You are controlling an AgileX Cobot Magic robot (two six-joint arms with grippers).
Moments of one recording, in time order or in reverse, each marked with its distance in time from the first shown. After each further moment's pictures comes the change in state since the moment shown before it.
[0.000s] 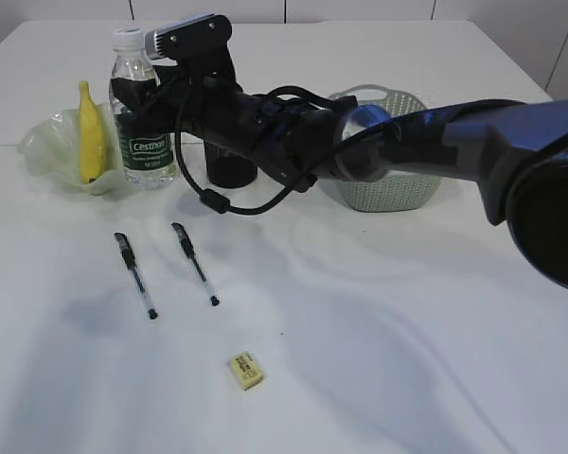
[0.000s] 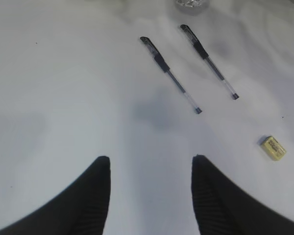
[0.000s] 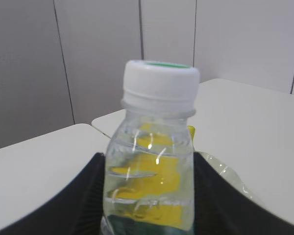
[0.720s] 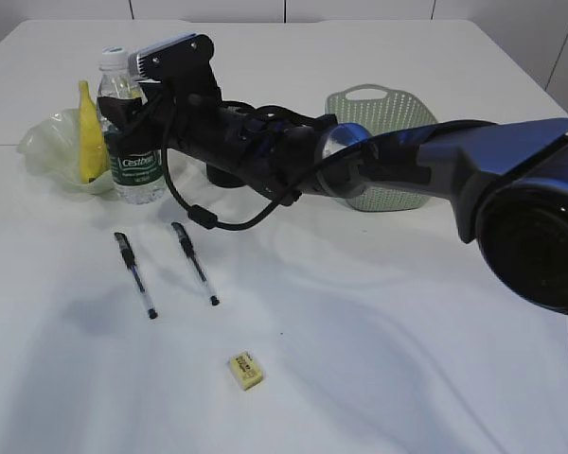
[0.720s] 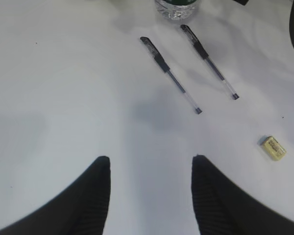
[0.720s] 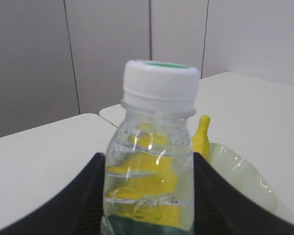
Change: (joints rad) left arm 0.000 0.000 0.000 0.000 0.000 0.000; right arm 0.022 0.056 -0.049 -0.004 0.010 -0.014
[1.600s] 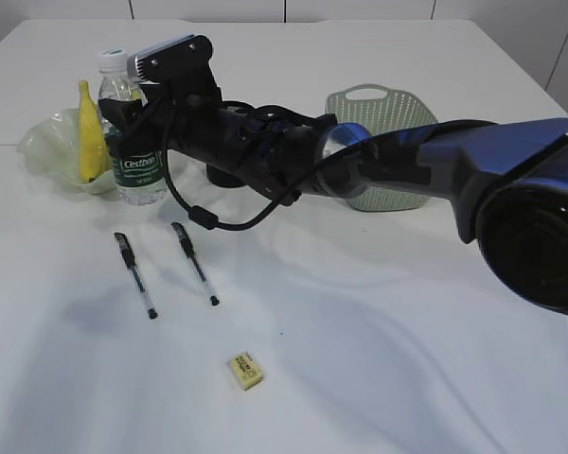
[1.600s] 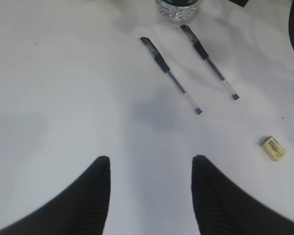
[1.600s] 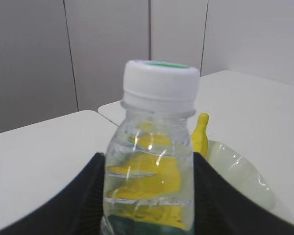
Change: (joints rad) left arm 0.000 0.000 0.000 0.000 -0.002 0.000; right arm 0.000 0.000 0.000 -0.004 0.012 -0.008
